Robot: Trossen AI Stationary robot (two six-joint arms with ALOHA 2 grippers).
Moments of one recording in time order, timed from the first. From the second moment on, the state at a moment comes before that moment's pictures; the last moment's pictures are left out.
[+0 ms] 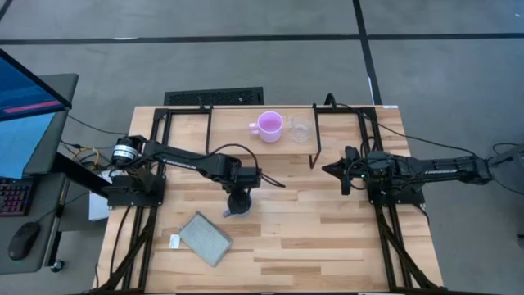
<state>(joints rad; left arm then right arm) -0.06 1.77 1.31 -0.86 0.01 -0.25 -0.01 0.36 0.17 -0.13 0.13 0.41</state>
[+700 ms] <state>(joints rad) -0.06 1.77 1.32 -0.91 0.04 -0.30 -0.01 0.36 0.17 -0.13 0.13 0.41</state>
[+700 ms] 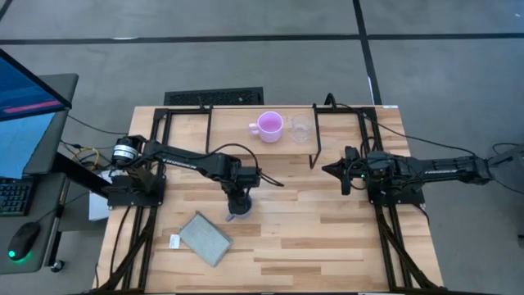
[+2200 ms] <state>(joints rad) 0.48 1.67 2.02 -1.52 0.08 0.14 -0.01 0.36 0.17 -0.15 0.08 0.41</state>
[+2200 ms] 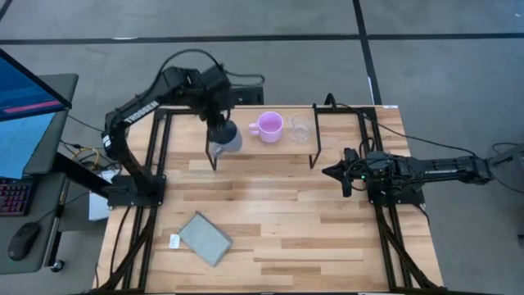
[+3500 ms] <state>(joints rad) 0.62 1.90 2.06 -1.52 0.06 0.36 -0.01 0.36 0.17 -0.13 0.08 0.45</state>
